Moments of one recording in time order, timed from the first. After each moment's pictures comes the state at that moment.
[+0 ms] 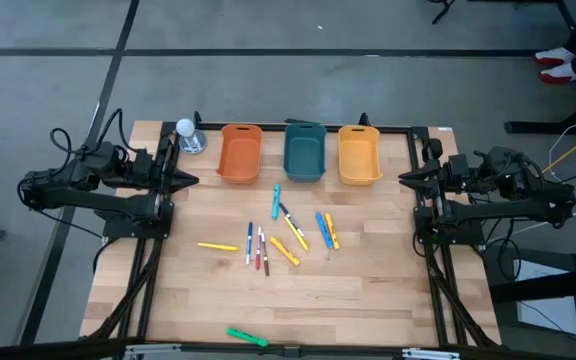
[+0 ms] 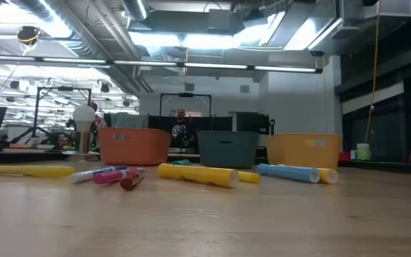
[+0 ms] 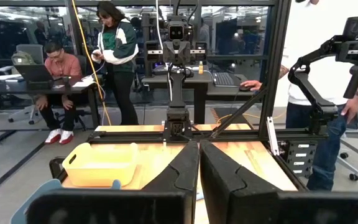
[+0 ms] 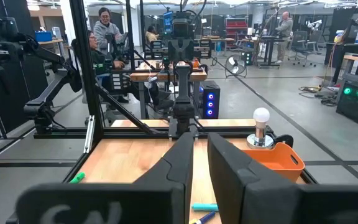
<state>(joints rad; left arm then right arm) 0.00 0.39 0.78 -0.39 0.00 0.00 0.00 0.39 0.78 -0.39 0.00 0.00</state>
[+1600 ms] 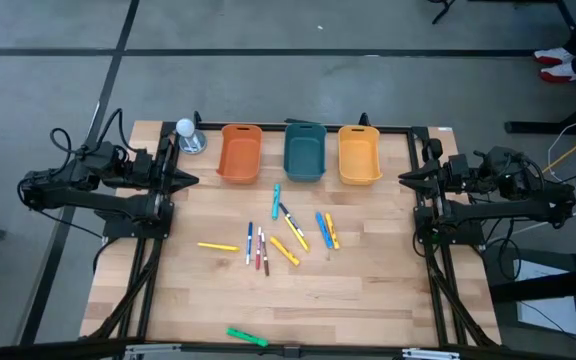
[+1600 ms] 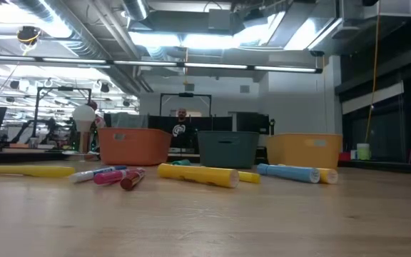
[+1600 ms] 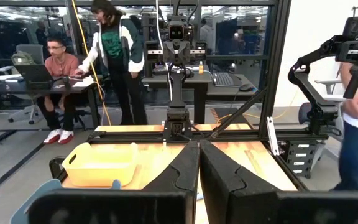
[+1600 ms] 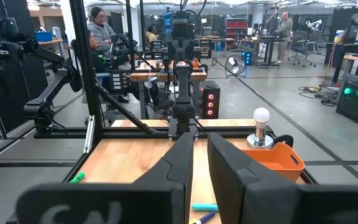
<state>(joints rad) 0.00 0.39 0.78 -0.39 0.00 0.00 0.00 0.39 0.79 -0.39 0.00 0.00</state>
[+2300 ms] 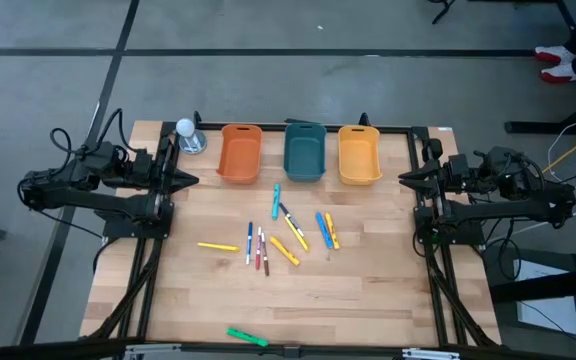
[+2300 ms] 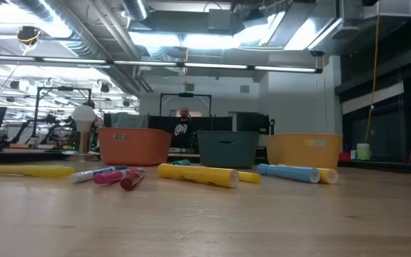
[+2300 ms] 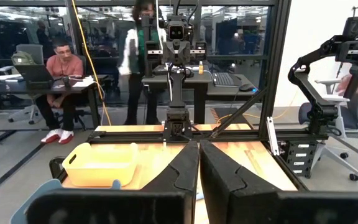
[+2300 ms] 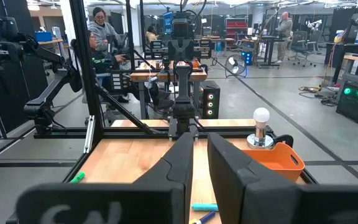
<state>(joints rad) 0.00 0.39 0.78 -0.39 0.00 0.00 0.00 0.39 0.79 -0.39 0.00 0.00</state>
